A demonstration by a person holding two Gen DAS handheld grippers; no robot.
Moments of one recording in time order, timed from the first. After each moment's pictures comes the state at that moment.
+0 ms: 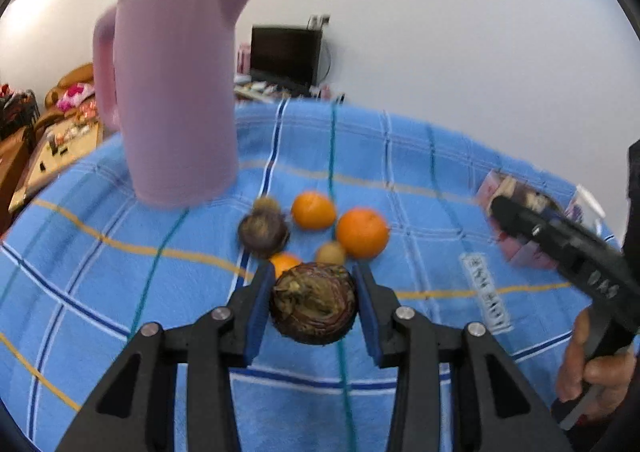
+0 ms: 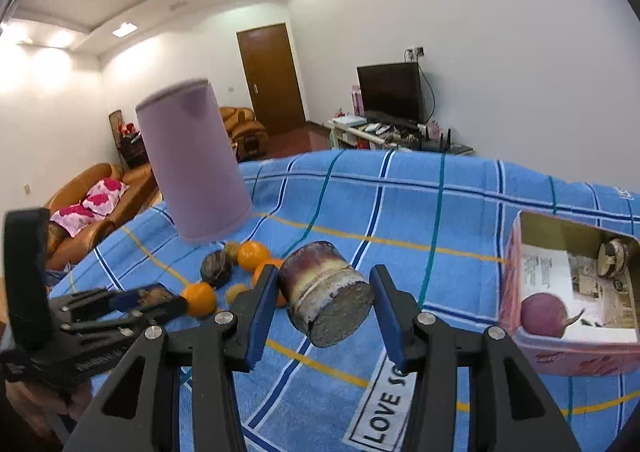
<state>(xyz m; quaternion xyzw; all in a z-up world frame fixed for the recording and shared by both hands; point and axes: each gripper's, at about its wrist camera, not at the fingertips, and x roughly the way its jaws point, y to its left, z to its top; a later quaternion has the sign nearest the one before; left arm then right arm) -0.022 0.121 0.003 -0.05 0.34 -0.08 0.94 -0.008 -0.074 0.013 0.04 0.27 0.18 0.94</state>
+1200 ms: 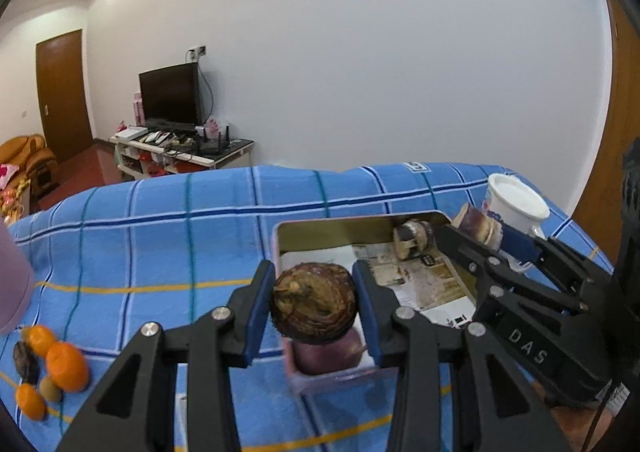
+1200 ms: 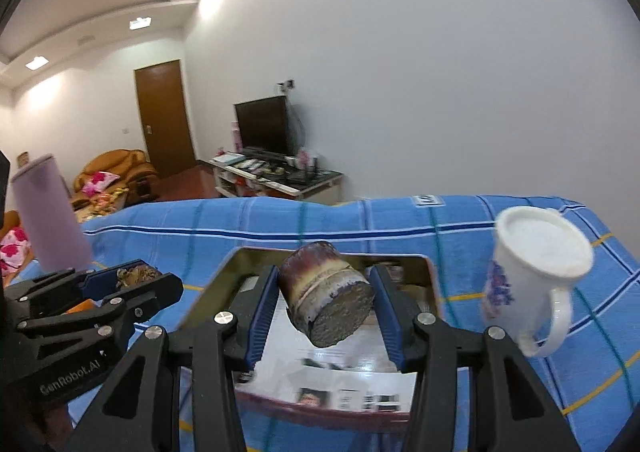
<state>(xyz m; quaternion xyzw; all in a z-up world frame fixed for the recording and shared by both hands) 0.037 -0.152 0.025 0.03 0.30 -0.22 0.93 -0.005 -0.286 0.017 0.05 0.24 -0.03 0.97</state>
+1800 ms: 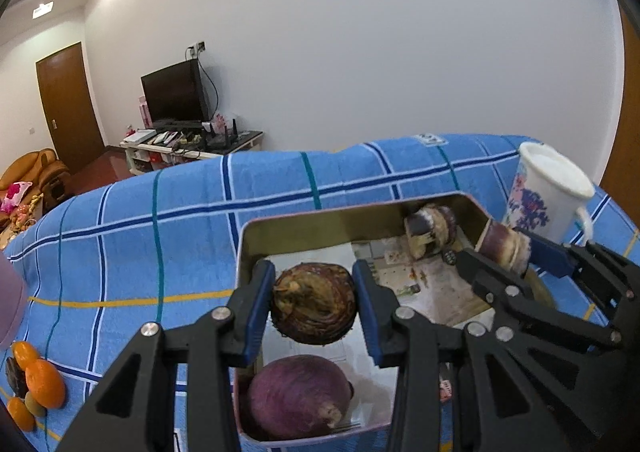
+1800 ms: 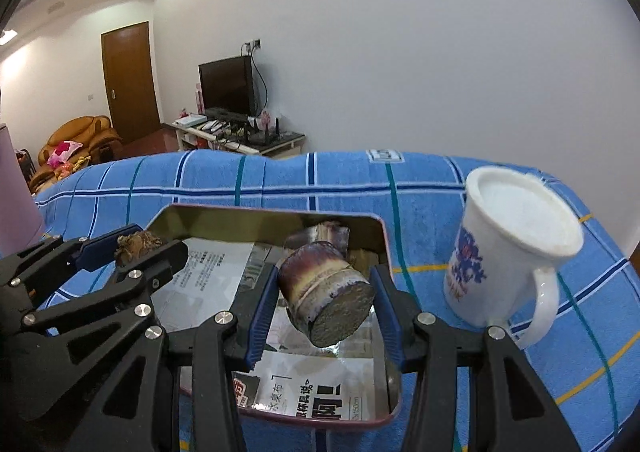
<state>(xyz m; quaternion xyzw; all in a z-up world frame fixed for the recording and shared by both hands) 0.065 -0.199 -0.006 0.08 0.31 -0.18 0.93 0.014 -0.306 -0.010 0.03 0.31 -0.08 0.95</state>
